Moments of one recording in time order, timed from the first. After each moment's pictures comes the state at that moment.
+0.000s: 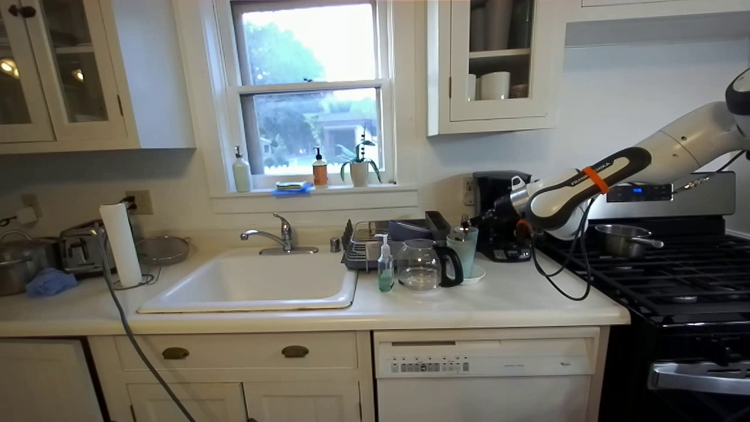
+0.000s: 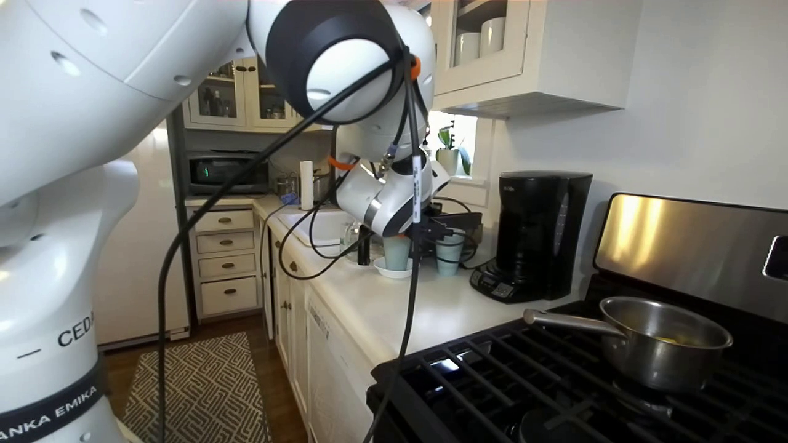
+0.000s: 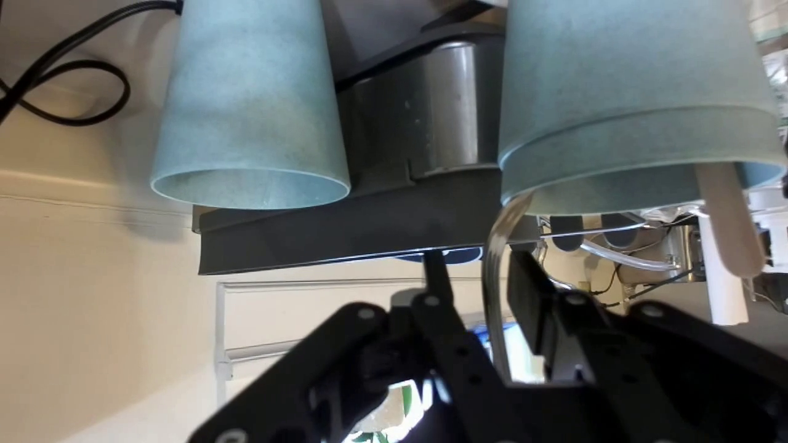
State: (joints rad) arm 1.95 -0.90 -2.11 -2.08 -0.51 3.43 -0.47
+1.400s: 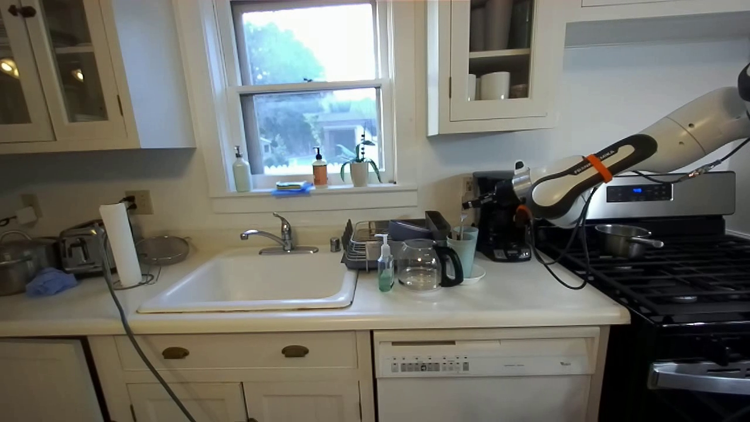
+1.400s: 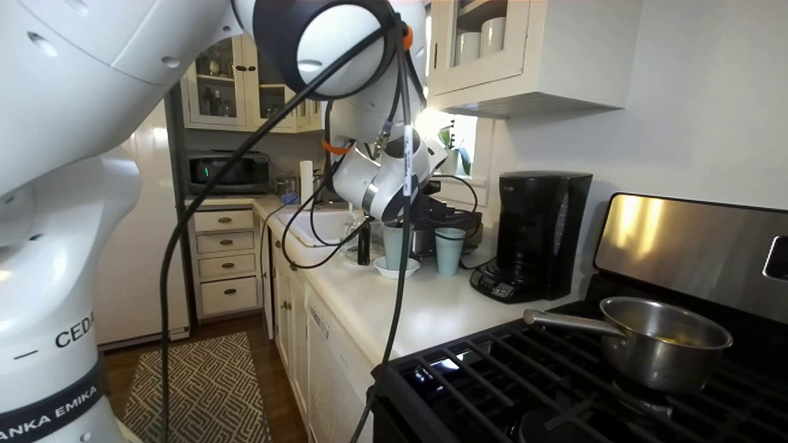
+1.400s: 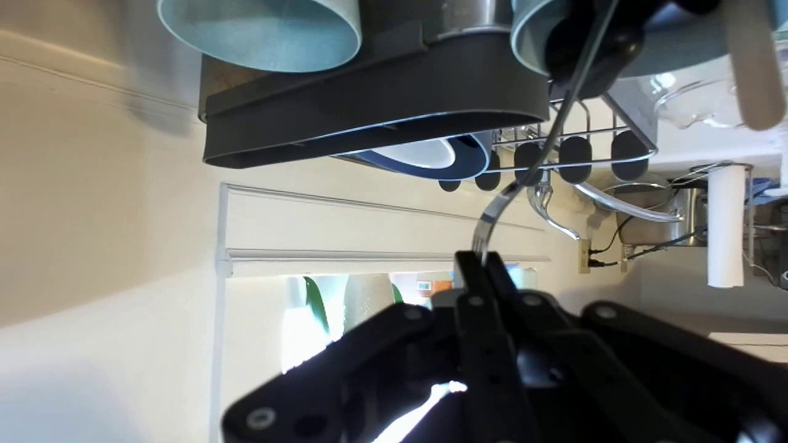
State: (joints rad) arm 1.90 -0.84 -2.04 -2.11 -0.51 3.50 -0.49
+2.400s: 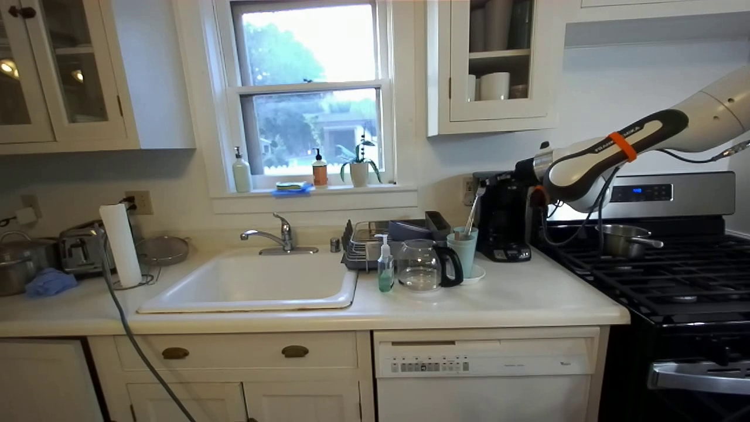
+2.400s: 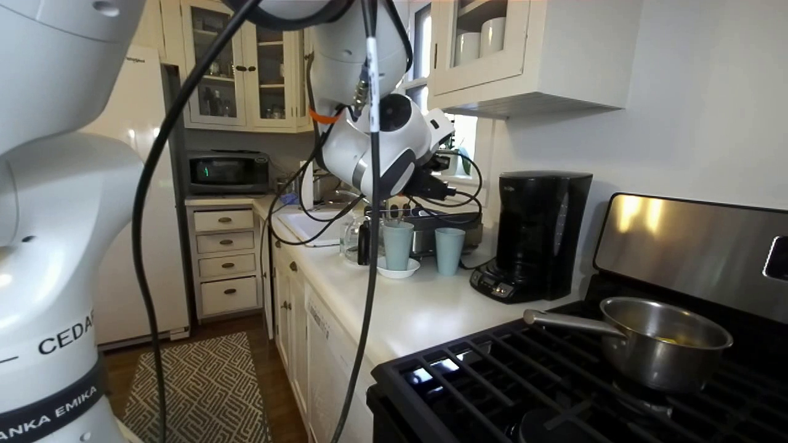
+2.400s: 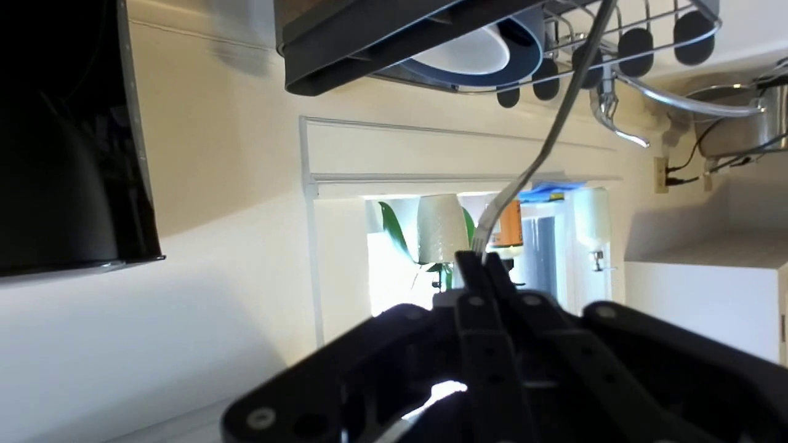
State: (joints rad) arm 1.69 -0.73 -1.88 -2.24 -0.40 3.59 -0.39
